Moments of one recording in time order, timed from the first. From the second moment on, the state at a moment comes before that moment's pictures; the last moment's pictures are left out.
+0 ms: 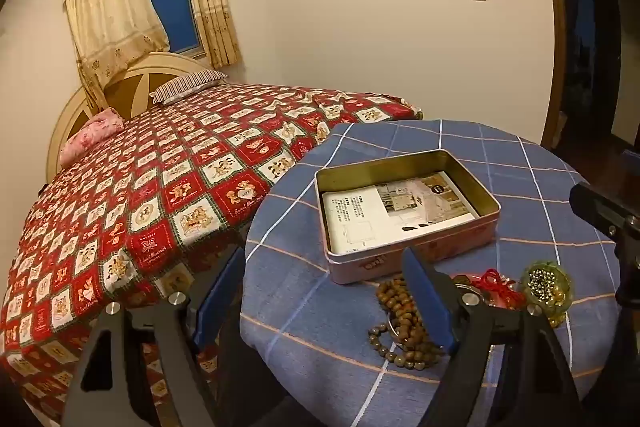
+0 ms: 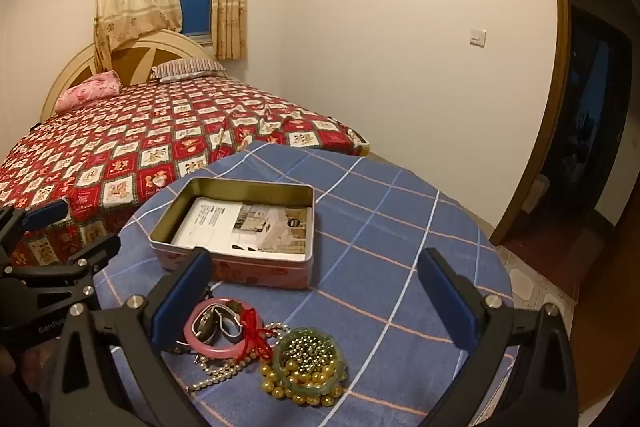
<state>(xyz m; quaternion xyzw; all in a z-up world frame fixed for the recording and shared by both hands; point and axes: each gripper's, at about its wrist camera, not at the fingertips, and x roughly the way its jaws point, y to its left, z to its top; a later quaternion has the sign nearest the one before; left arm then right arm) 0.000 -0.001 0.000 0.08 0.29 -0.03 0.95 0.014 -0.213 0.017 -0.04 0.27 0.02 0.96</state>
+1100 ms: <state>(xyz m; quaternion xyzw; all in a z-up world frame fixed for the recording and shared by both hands) -0.001 -0.002 0.001 0.09 0.29 -0.03 0.95 0.014 -0.216 0.009 -0.03 0.28 0.02 0.96</state>
